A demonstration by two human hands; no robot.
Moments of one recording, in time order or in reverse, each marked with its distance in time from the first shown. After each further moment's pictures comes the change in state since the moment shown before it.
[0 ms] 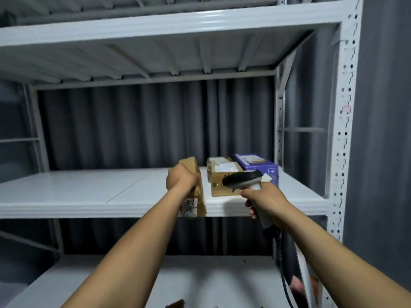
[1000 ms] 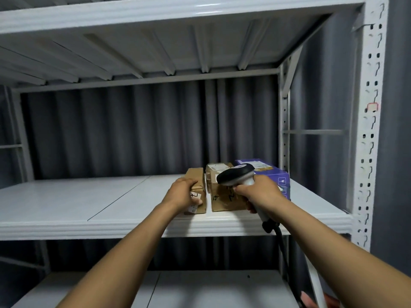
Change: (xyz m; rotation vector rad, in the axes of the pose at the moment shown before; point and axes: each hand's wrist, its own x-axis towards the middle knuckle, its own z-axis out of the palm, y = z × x) left_hand 0.051 -0.024 0.033 0.216 -0.246 0.472; right_hand 0.084 -0.007 0.016 -0.272 0.030 -0.093
